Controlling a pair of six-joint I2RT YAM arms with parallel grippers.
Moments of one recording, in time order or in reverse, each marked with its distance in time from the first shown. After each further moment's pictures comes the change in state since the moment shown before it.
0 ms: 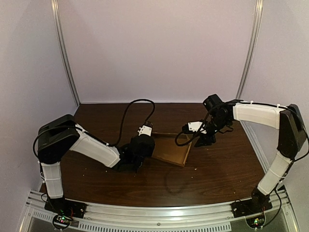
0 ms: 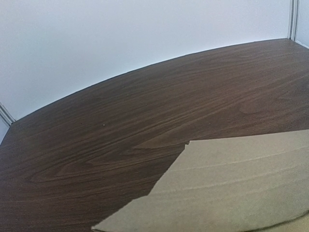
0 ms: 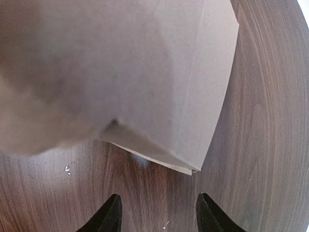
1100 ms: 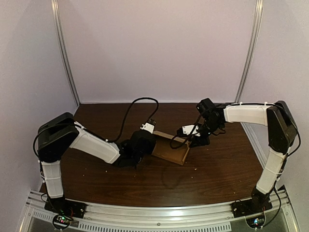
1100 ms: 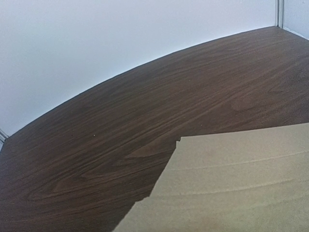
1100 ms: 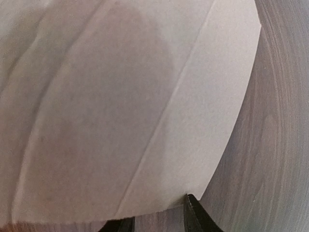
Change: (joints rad) left arm 0.041 0.000 0.048 -0.042 0.103 0.096; right arm 0.027 0.160 0.047 0.085 0.003 -0.010
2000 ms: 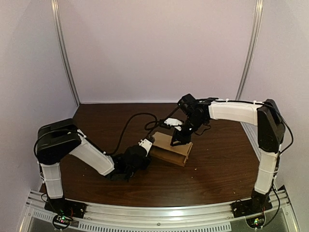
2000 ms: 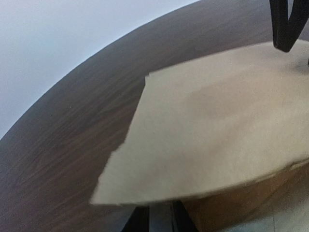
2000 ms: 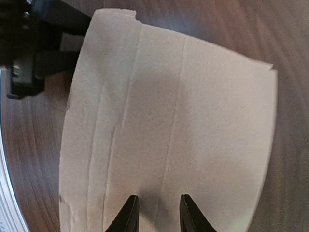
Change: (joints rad) left arm -0.055 -0.006 -0.217 0.183 0.066 0.074; right arm 0.155 0.095 0.237 -0.087 -0.051 0.515
